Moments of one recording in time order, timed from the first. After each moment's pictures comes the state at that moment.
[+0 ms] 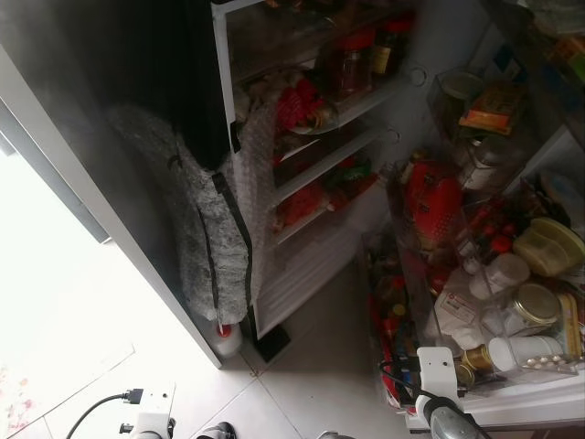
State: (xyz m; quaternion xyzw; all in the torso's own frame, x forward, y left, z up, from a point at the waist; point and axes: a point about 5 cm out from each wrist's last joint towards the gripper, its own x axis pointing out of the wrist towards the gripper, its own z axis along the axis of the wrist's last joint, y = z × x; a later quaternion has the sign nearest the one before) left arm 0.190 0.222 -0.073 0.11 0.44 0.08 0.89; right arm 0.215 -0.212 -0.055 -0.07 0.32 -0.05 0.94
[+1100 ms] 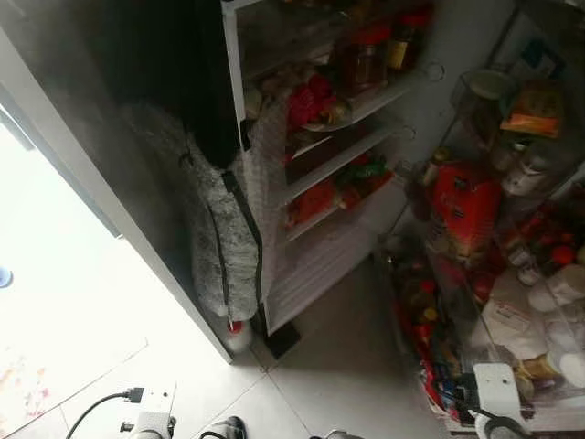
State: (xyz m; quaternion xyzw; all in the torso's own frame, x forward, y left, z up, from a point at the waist) left arm 0.191 0.222 -0.073 0.11 0.44 0.07 0.89; right arm 0.177 -0.305 -0.044 -0.14 0.34 -0.18 0.91
